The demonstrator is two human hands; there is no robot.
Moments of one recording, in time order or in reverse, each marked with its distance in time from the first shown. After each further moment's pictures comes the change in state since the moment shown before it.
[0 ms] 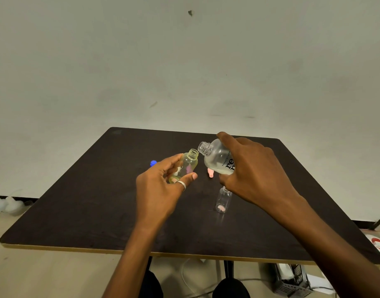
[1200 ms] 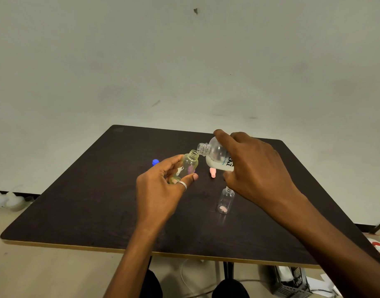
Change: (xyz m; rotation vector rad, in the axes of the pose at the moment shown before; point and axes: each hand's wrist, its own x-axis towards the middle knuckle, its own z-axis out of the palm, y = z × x) left_hand 0.001 -0.005 -0.001 0.015 0.029 -0.032; right_hand 0.008 -0.015 -0.011 -0.152 -0.014 -0.052
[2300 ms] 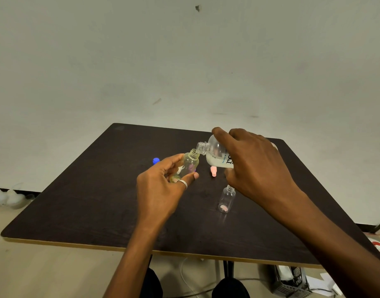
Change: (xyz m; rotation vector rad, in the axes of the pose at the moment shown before) left_hand 0.000 -0.001 0.000 0.003 0.000 -0.008; right_hand 0.003 -0.002 -0.001 -0.025 0.023 -0.040
